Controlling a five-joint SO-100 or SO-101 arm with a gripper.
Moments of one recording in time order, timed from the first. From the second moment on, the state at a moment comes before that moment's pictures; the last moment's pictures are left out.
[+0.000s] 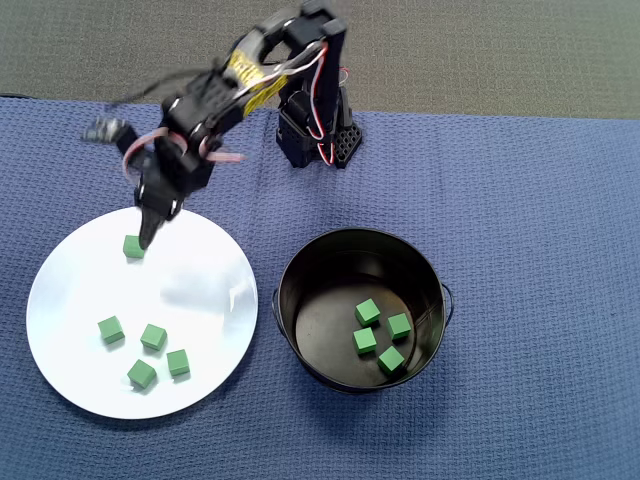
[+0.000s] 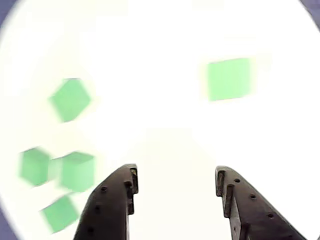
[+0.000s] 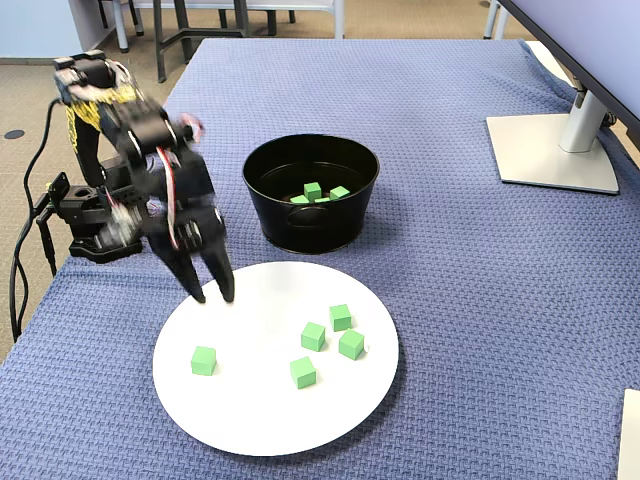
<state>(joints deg) 47.4 92.8 103.5 51.6 -33.5</state>
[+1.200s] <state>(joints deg) 51.1 62.7 73.3 75.8 -36.5</state>
